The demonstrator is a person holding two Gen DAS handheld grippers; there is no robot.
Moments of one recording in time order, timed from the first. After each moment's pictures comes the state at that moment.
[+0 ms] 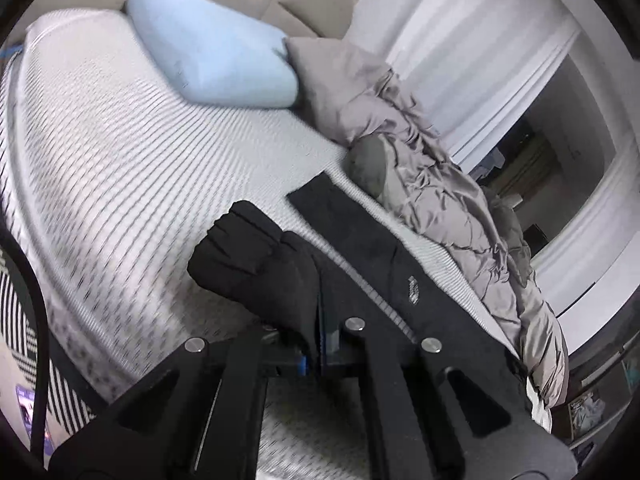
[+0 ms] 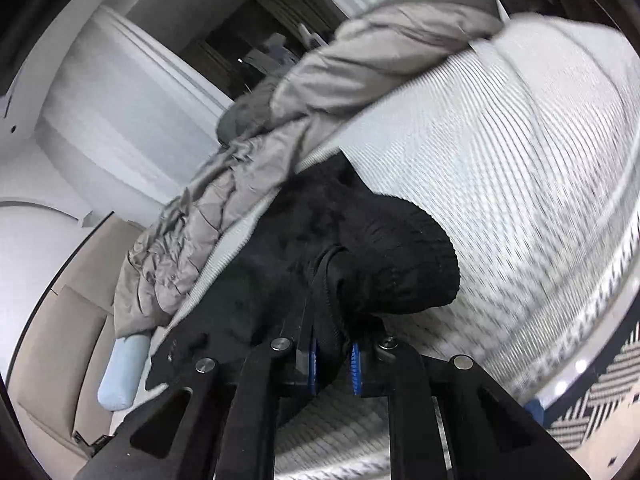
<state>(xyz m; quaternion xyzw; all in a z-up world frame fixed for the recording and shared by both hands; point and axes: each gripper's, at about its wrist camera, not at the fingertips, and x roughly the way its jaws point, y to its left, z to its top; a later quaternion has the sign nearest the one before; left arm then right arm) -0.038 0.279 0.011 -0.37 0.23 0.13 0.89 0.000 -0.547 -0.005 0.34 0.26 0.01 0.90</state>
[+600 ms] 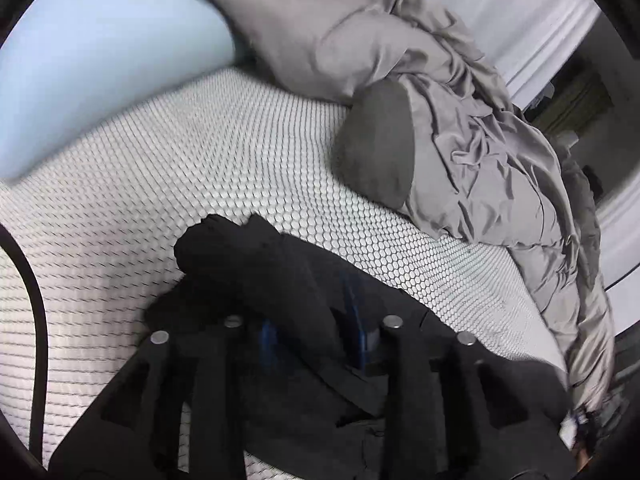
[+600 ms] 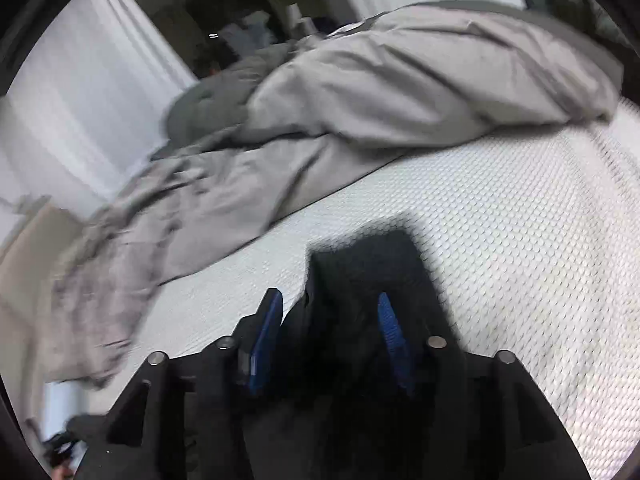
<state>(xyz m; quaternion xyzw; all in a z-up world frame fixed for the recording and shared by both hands) 0.309 0.312 0.023 -0.33 0.39 0.15 0.84 0.321 -0.541 0.048 0.24 0.33 -0.12 0.91</state>
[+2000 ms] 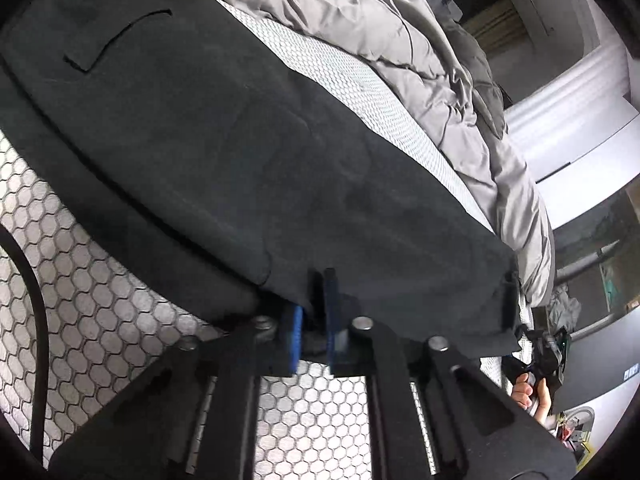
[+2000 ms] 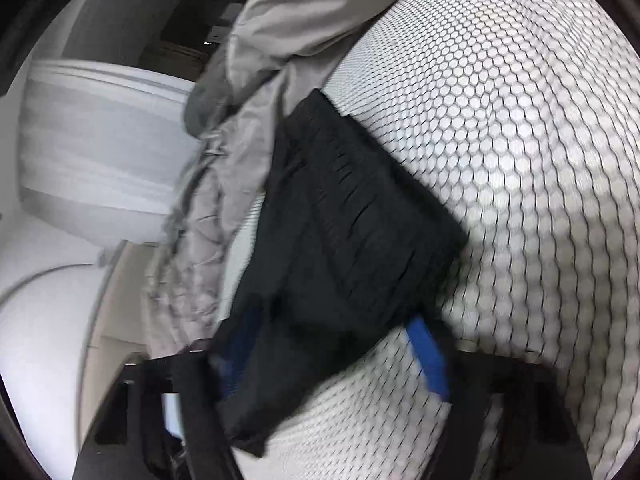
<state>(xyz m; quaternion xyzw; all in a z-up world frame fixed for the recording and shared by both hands) 0.243 0.035 -0.062 -0.34 0.43 -0.07 0.83 0.201 -0.580 -0.068 0.45 0.36 0.04 0.82</state>
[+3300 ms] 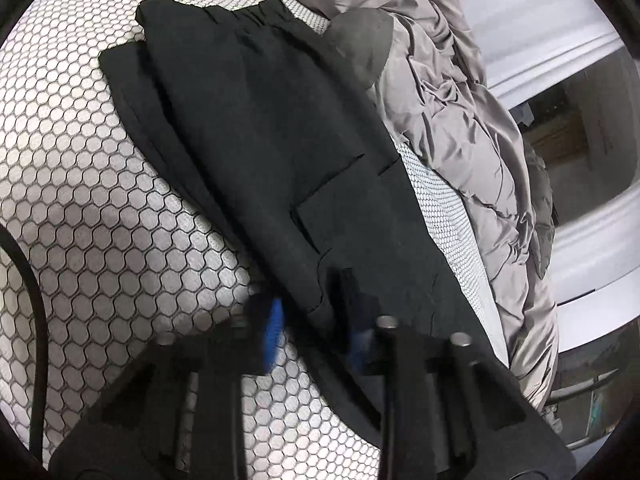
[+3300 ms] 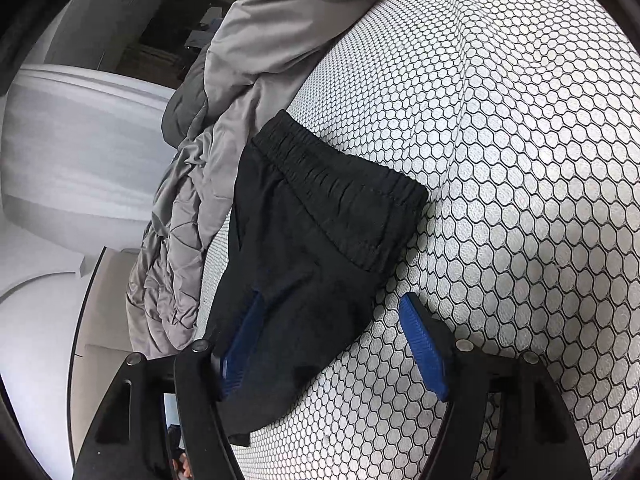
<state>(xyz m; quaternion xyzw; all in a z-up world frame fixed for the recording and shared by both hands) 0.237 0.199 -0.071 -0.45 0.36 0.09 0.81 0.152 -0.613 -0.051 0.47 0.36 0.01 0.81</state>
